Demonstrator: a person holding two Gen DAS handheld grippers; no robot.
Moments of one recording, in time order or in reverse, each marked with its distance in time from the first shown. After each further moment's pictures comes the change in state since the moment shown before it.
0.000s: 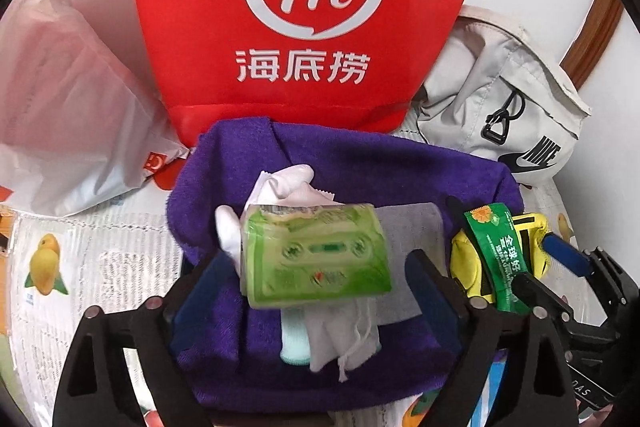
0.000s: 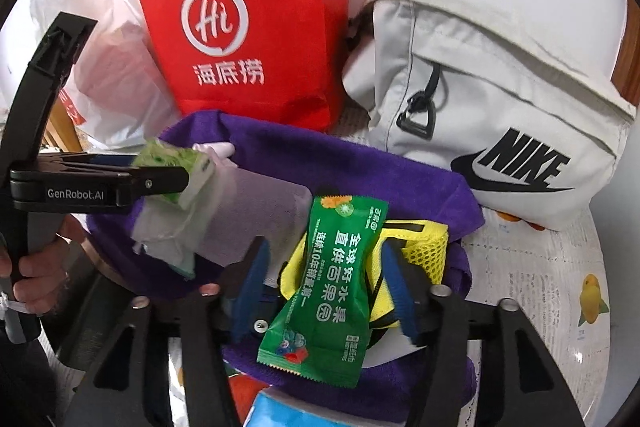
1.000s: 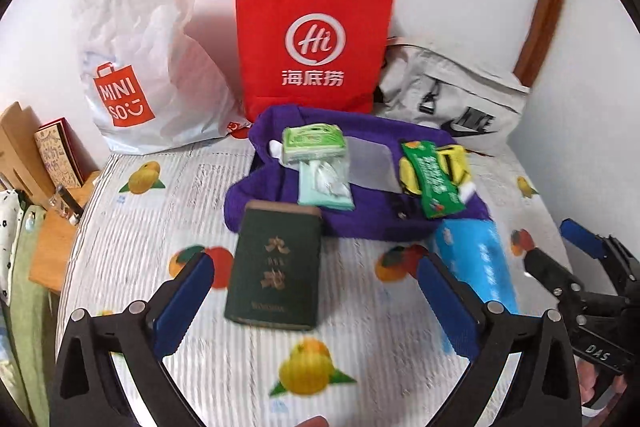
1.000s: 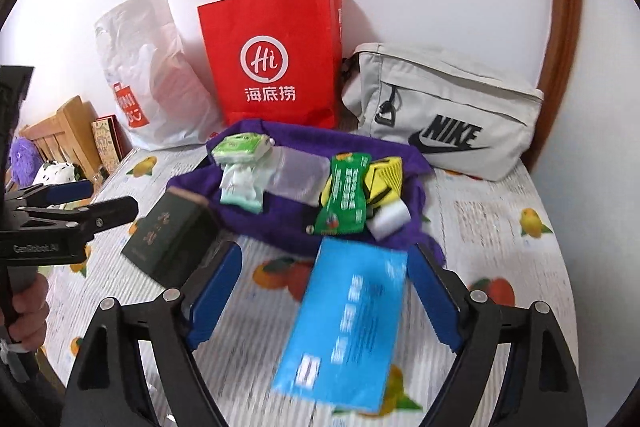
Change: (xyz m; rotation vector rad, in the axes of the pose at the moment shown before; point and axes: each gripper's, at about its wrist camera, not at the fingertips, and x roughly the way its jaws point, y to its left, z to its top) left arm -0.176 -0.015 -0.138 0.008 -0.152 0.079; right arm -0.165 0.044 -0.087 0.058 -0.082 -0.049
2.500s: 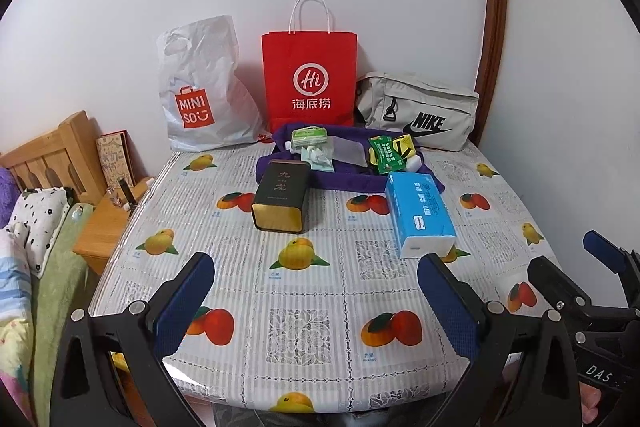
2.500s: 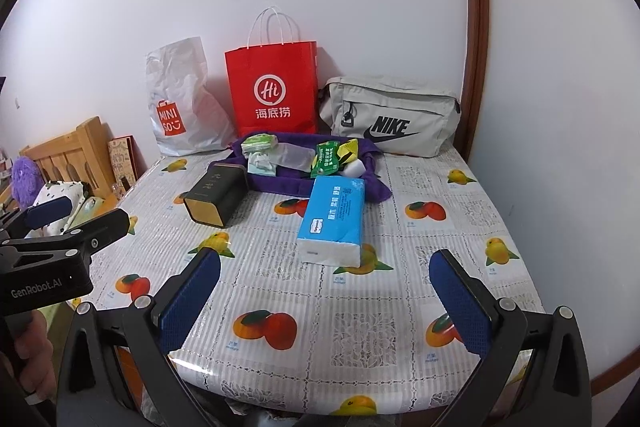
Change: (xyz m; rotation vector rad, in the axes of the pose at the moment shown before) left arm -0.173 -0.052 -0.149 0.008 -0.201 0.105; right arm -0.190 0.030 -0.131 0.067 -0.161 -0.095
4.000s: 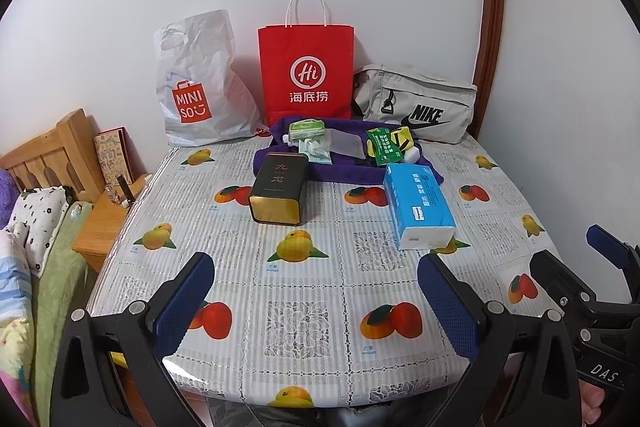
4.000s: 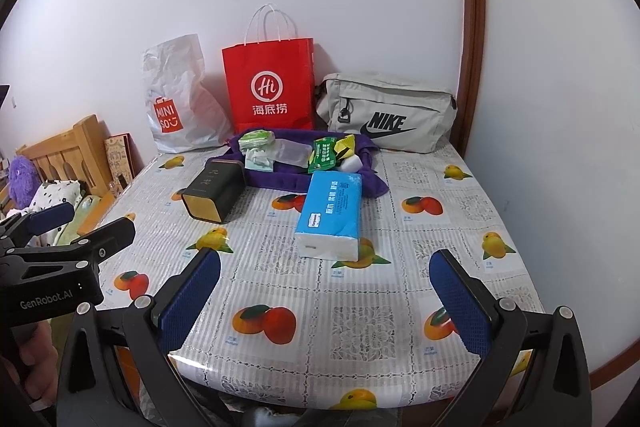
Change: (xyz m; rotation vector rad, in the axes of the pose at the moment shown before) left arm 0.000 -0.004 -0.004 0.000 0.008 0.001; right arm -0.002 -0.003 -0.003 0.002 0.008 -0.006
